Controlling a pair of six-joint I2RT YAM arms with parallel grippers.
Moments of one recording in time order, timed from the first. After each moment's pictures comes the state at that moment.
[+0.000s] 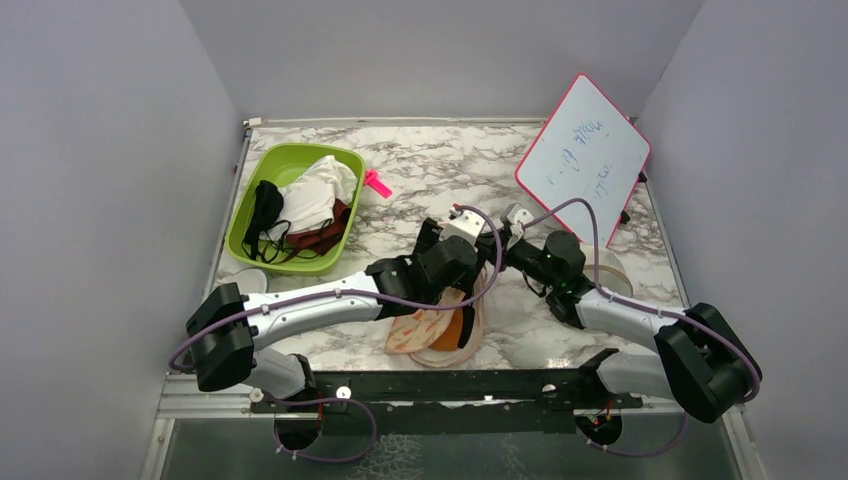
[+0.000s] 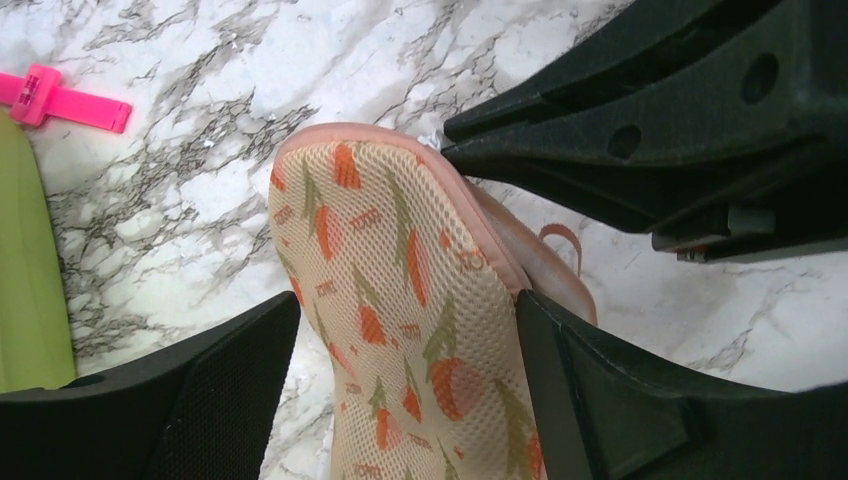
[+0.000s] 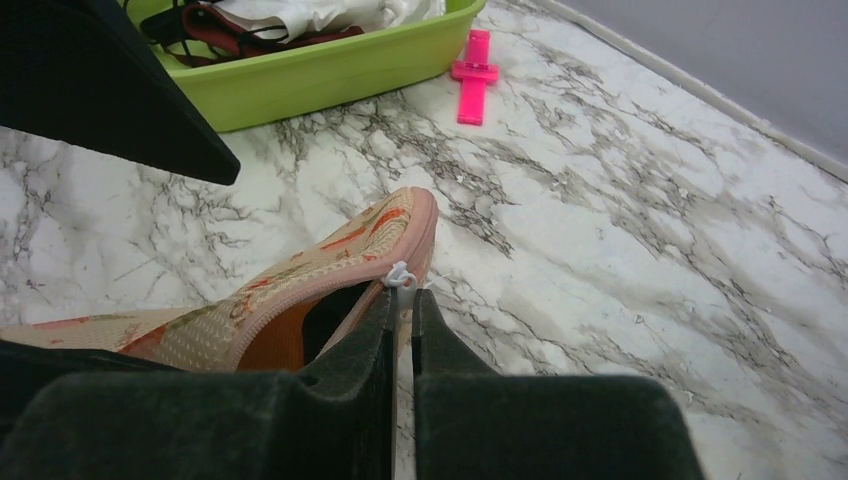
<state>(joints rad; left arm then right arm) -1.15 1.41 1.04 -0.28 -0.59 -0.29 0.55 1.24 0.38 0.81 -0.38 -0.10</state>
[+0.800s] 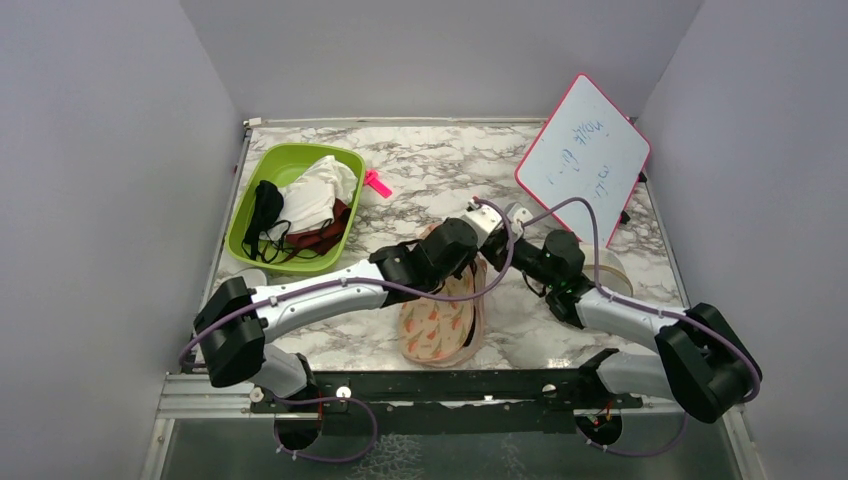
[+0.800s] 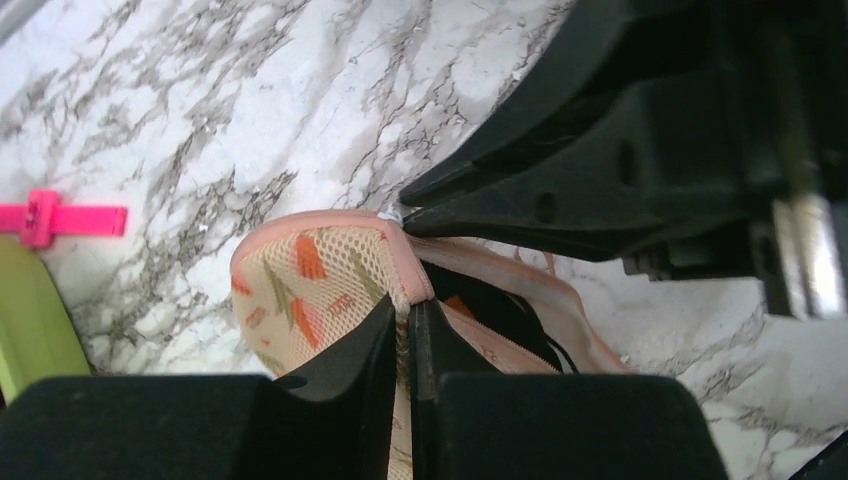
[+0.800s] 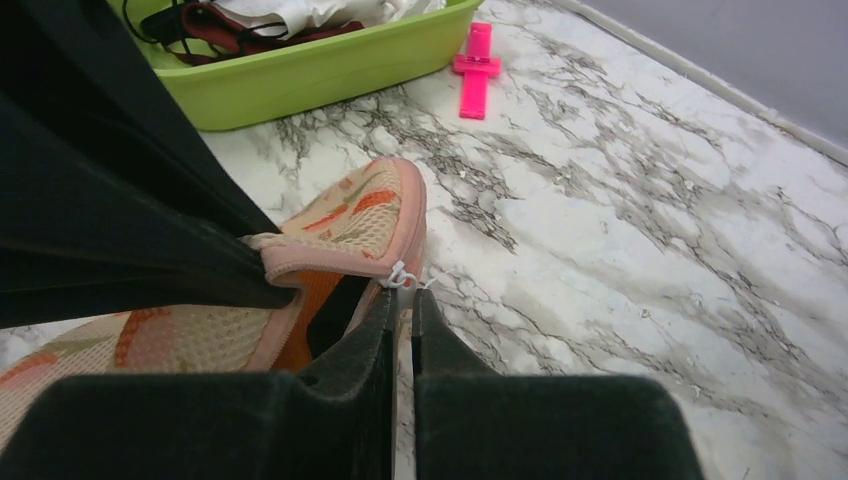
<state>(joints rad) -1.09 1.47 1.11 -0.23 -0.42 -0.11 0.55 1.23 0.38 0.79 -0.36 -0.08</state>
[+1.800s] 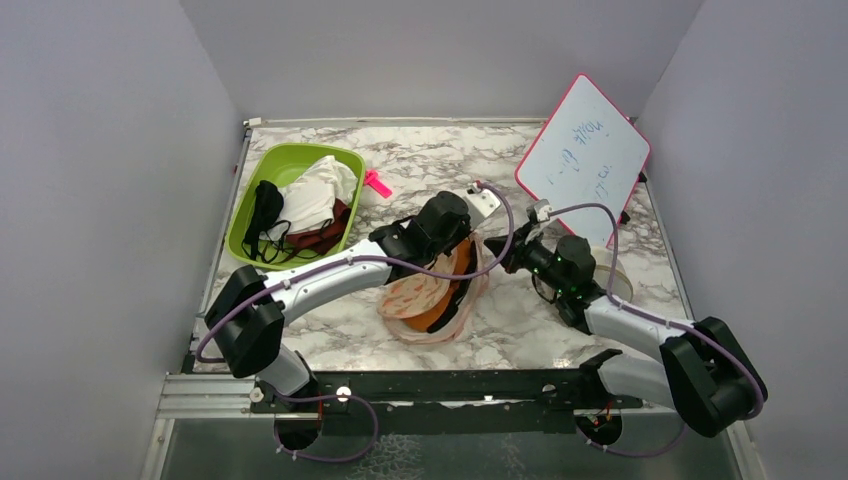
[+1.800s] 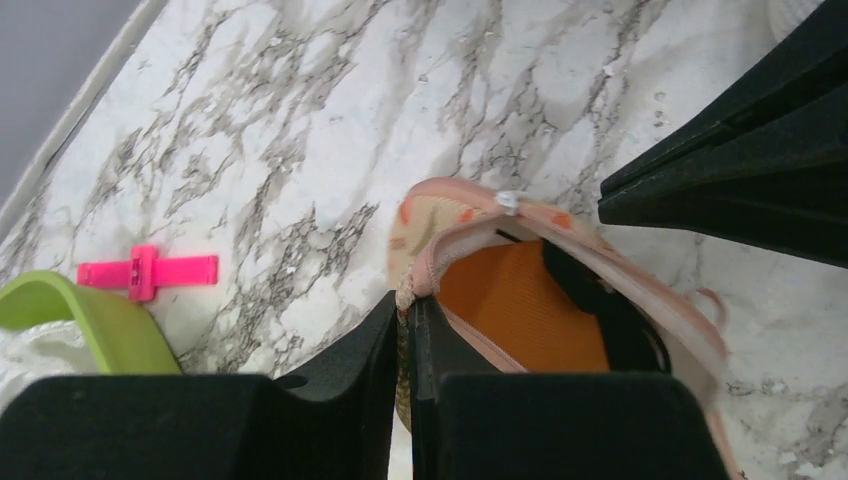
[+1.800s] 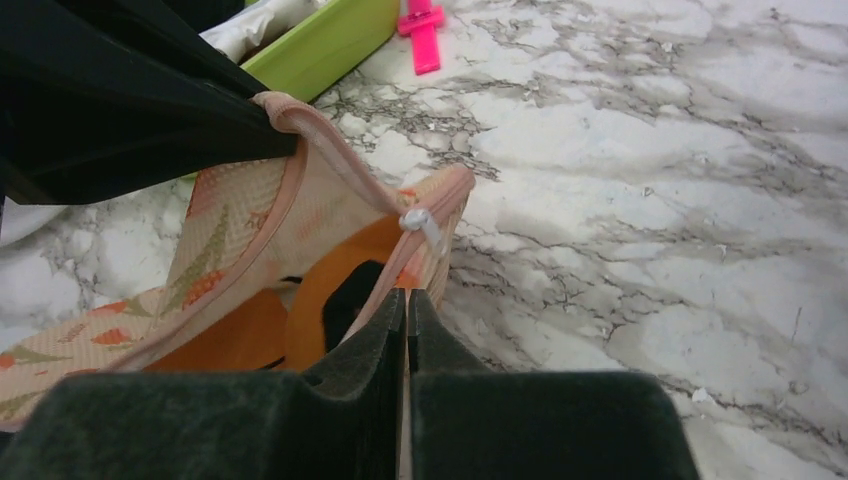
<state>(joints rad) -0.94 1.54 1.16 -0.19 -0.33 0.18 0.46 1.19 0.33 0.77 -0.30 0.21</state>
